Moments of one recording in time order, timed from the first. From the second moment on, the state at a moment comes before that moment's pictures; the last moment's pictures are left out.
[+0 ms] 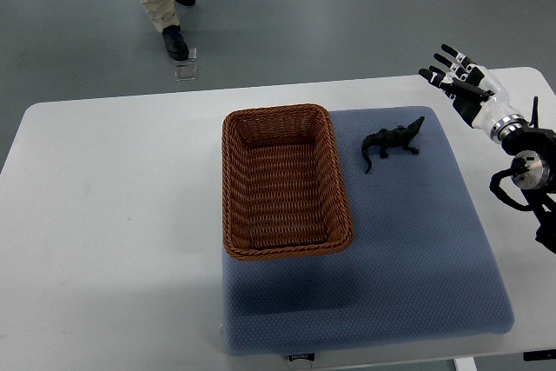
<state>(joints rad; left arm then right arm) 0.02 0.00 -0.12 -0.16 0.03 -0.01 0.01 0.64 -0.26 1.10 0.59 -0.54 0.25 0.20</state>
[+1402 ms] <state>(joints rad) 0.02 0.00 -0.12 -0.16 0.03 -0.01 0.01 0.65 -0.27 1.11 0.59 -0.54 0.25 0.20</state>
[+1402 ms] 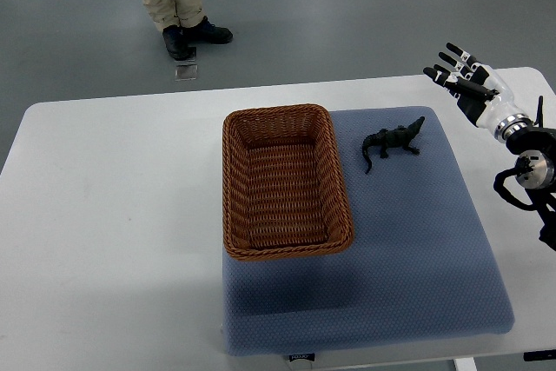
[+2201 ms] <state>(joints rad) 0.02 0.00 -0.12 -0.16 0.03 -0.01 0.01 0.65 -0.27 1.11 0.59 -0.54 0.25 0.20</state>
